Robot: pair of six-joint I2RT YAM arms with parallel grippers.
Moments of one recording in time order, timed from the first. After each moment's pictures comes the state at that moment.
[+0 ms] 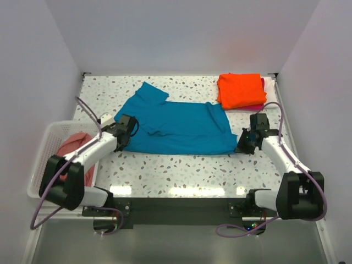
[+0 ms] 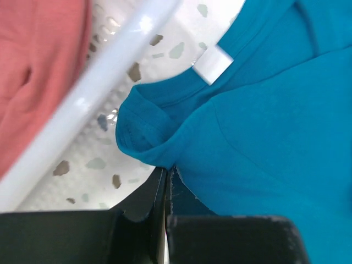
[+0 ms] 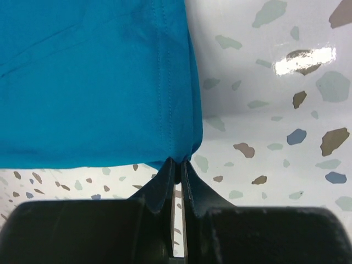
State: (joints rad) left arm -0.35 1.42 0.81 -0.65 -0.69 -0.99; right arm 0.02 1.26 0.76 -0.65 -0.11 0.48
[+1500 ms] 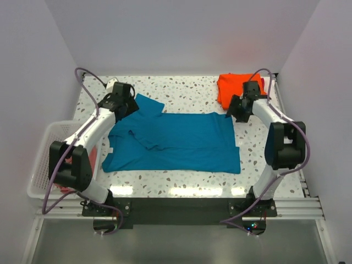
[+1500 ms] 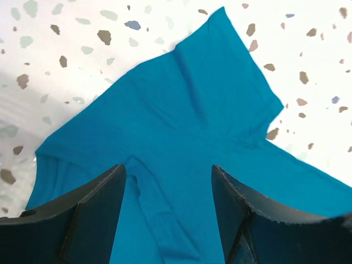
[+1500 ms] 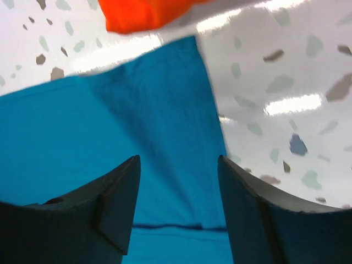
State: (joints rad) left arm -0.26 1.50 1.20 -0.52 -0.37 -0.69; right arm 0.03 1.74 1.27 -0.56 -0.08 0.41
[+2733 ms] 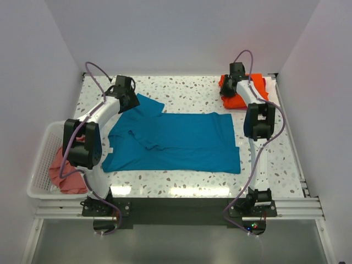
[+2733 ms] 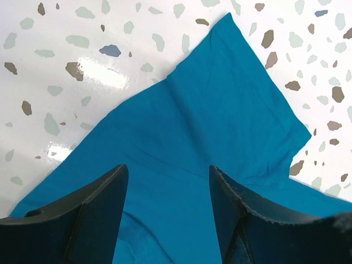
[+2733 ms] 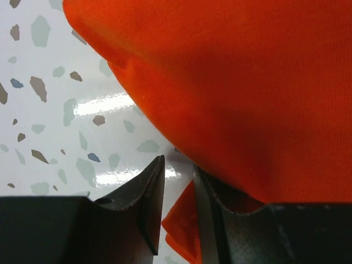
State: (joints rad) left arm -0.18 1.84 1.39 -0.44 -0.26 -0.57; right arm 0.07 2.52 2.21 -0.58 0.00 0.36
